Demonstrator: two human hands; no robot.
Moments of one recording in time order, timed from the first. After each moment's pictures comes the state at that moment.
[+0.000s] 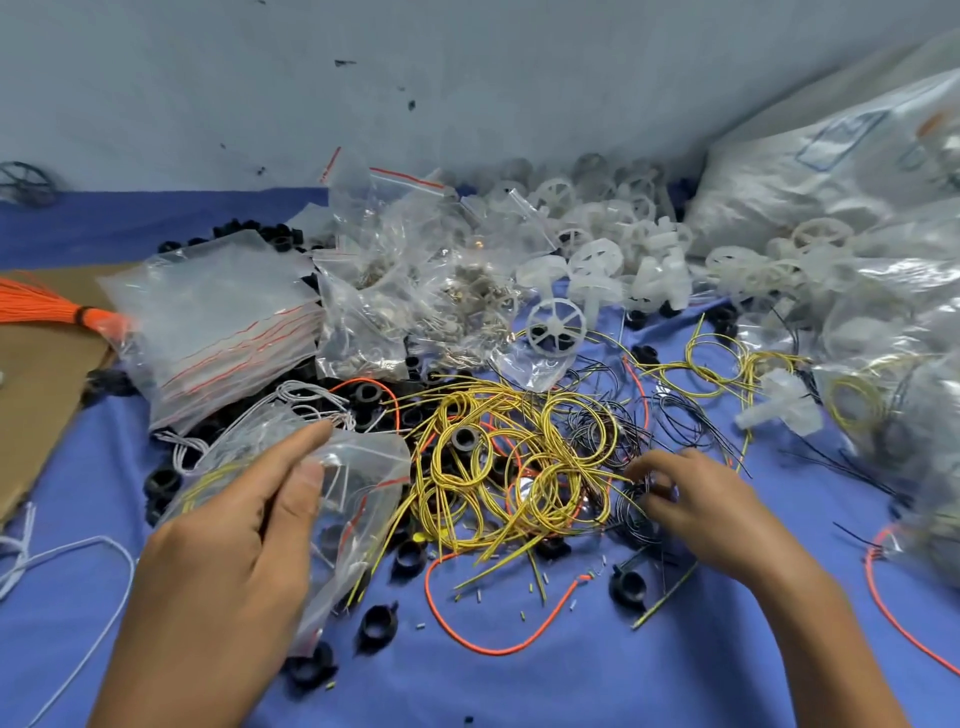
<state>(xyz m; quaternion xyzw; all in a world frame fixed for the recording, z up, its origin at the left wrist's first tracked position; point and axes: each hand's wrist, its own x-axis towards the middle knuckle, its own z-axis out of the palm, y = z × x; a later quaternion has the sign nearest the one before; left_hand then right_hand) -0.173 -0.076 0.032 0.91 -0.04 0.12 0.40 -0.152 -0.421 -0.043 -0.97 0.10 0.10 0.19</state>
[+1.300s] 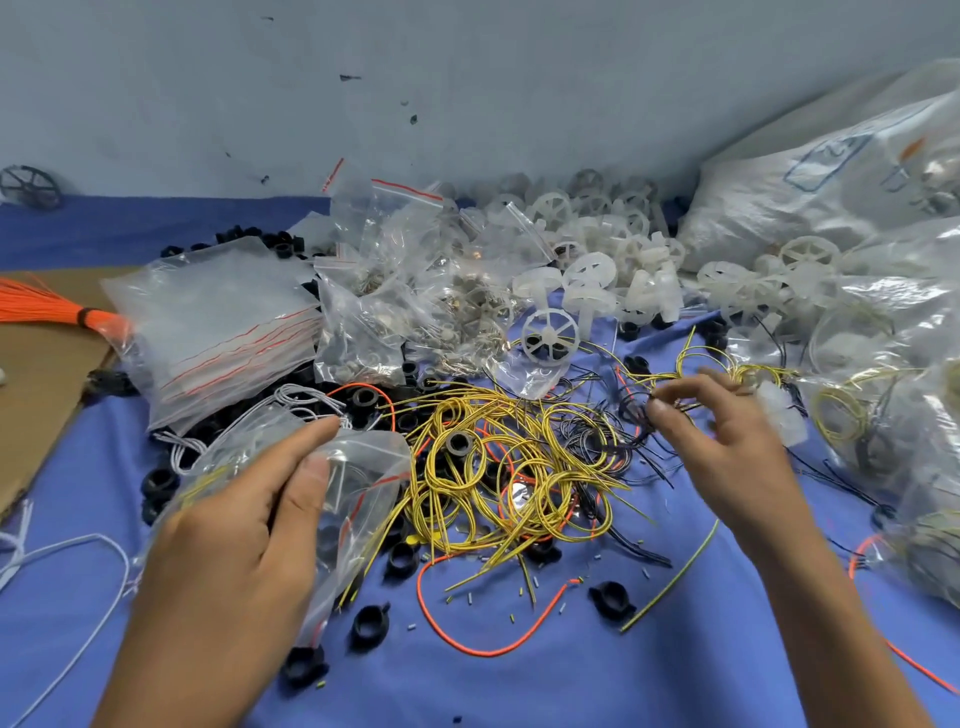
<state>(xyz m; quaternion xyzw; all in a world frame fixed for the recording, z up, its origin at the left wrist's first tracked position) -0.175 -0.084 0.036 0.90 -0.03 0.12 0.42 -0.141 -0.419 -0.009 -0.87 0.10 -0.21 0.43</state>
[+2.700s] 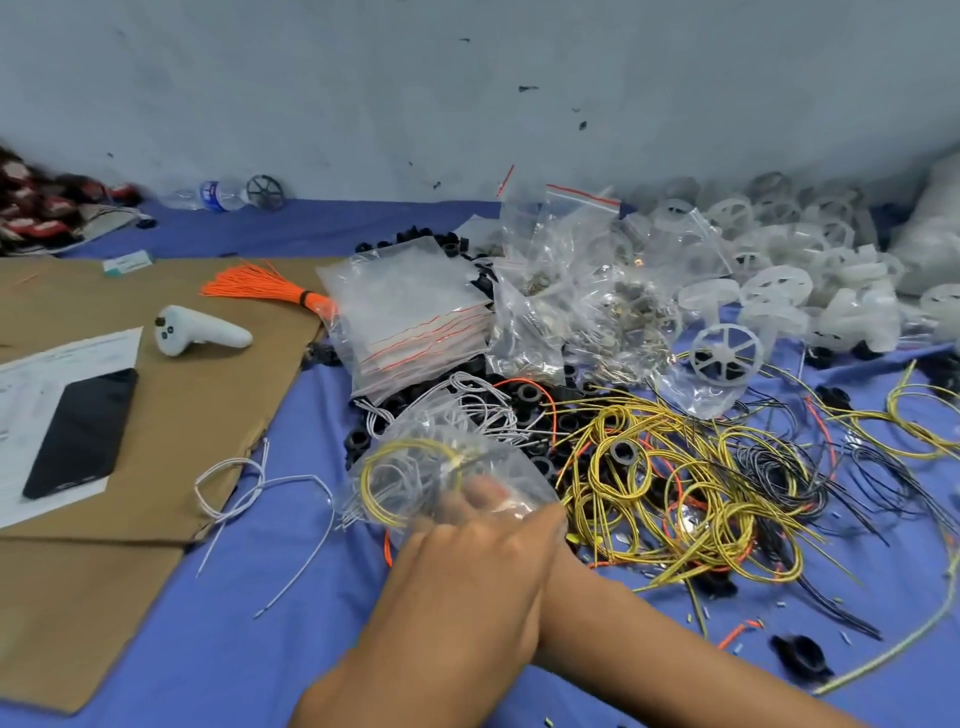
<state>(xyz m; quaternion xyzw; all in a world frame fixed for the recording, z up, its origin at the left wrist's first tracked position) -0.188 -0.080 0.023 0.99 -0.14 -0.03 0.06 -0.240 -0.275 -0.055 -0.91 -0.39 0.02 0.17</state>
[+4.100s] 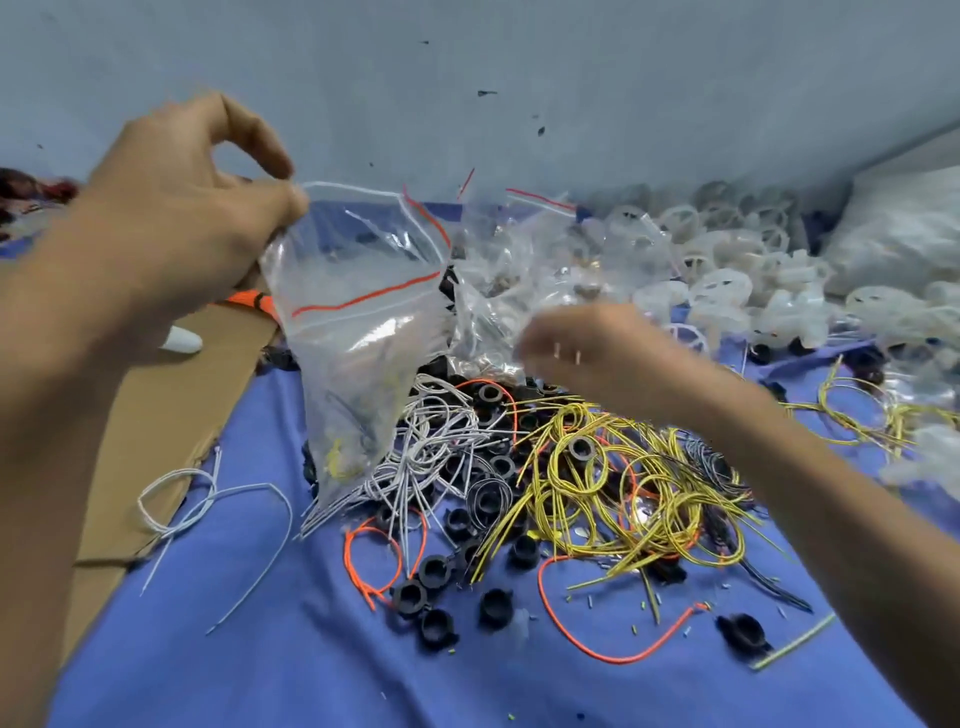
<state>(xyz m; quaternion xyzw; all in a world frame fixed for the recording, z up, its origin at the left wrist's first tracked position) -0.065 0.032 0.152 0.87 -0.07 0.22 0.44 -0.048 -0.262 0.069 -0.92 -0.31 -0.04 0.23</state>
